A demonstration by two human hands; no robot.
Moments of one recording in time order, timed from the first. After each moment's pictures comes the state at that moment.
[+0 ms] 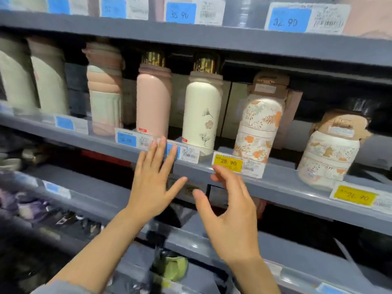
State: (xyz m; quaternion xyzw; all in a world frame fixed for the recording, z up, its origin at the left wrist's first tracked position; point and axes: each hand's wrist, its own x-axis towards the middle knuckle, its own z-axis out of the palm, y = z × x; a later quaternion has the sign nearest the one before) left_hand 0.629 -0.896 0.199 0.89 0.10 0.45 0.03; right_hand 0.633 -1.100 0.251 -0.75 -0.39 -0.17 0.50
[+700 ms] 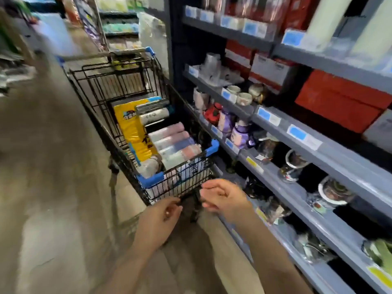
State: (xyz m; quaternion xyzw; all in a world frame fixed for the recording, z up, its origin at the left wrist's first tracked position) left_hand 0.079 -0.701 0.017 0.73 0.55 0.27 0.29; right_hand 0.267 -0.736 0.093 -0.61 -0.43 0.51 0.42
